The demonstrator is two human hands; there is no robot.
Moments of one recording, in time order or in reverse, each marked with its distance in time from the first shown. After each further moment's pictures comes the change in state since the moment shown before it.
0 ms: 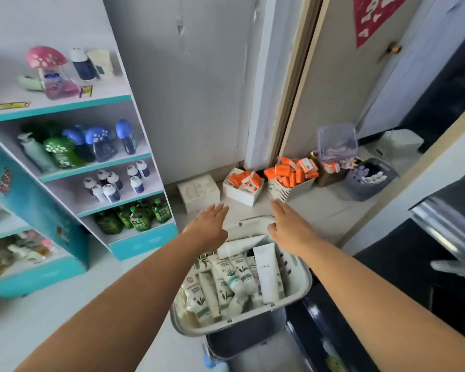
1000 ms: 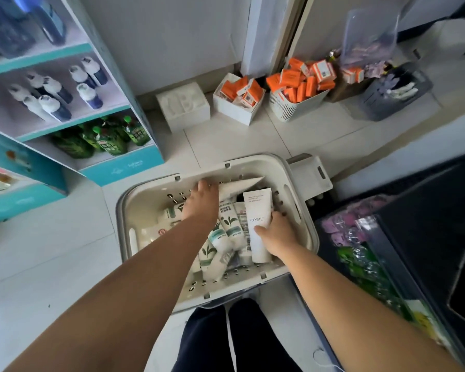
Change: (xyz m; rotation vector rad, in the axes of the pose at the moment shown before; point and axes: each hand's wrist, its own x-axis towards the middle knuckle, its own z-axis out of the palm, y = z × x) left_hand 0.078 0.011 0.157 -0.031 -0.070 -0.335; right_hand 0.022 0.068 0.196 0.493 -0.254 0.613
